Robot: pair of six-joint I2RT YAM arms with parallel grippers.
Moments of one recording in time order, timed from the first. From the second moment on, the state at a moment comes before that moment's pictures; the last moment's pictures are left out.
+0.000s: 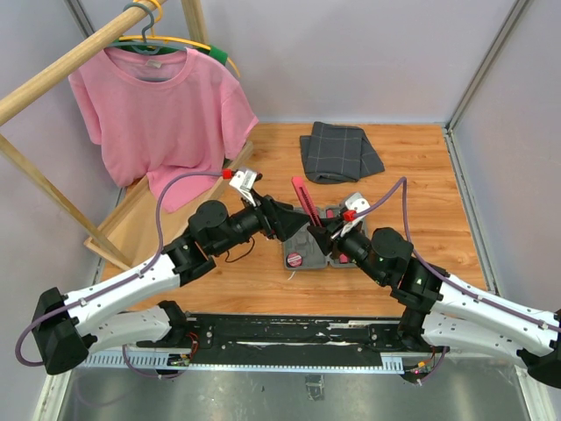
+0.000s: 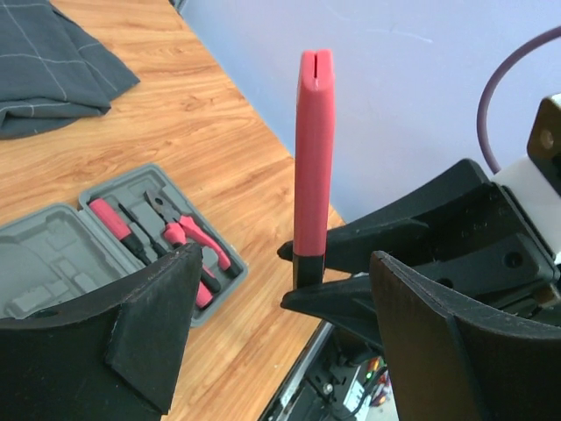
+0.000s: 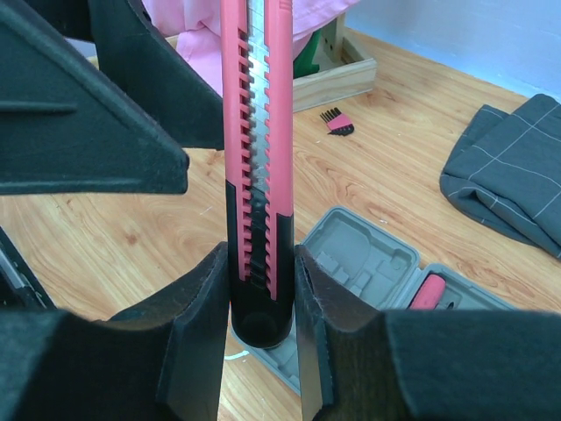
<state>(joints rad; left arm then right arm) -0.90 0.99 0.73 0.28 0.03 -0.64 1.09 0.76 0.64 0.05 0.35 0.08</state>
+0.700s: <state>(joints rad) -0.90 1.00 0.71 0.43 -0.07 -0.71 1.09 0.77 0.63 0.04 0.27 0.10</state>
